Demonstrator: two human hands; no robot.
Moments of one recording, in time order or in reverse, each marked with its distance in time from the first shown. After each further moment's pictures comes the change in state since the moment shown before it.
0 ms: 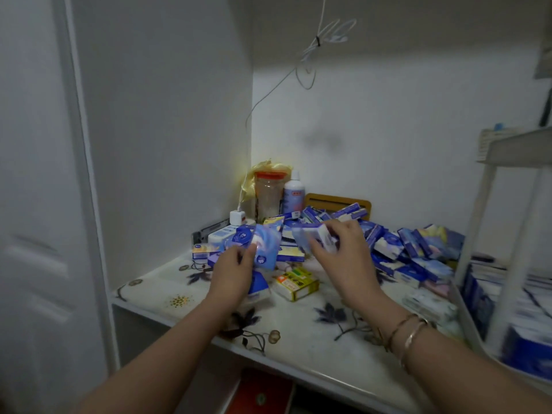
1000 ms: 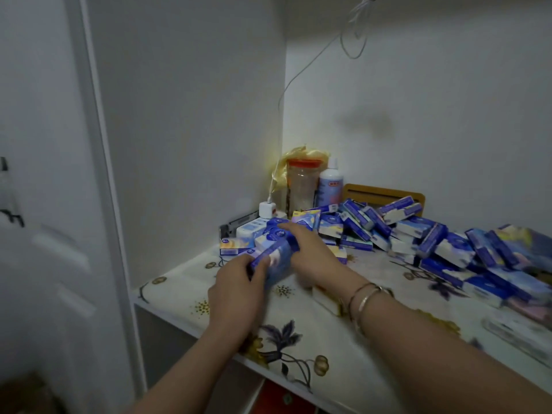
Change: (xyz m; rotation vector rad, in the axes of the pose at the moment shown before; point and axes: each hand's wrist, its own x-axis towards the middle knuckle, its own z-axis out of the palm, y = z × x) left_hand 0.020 -0.061 -0.007 0.170 0.189 0.068; right_hand 0.050 -0.005 0.128 0.071 -0.576 0.005
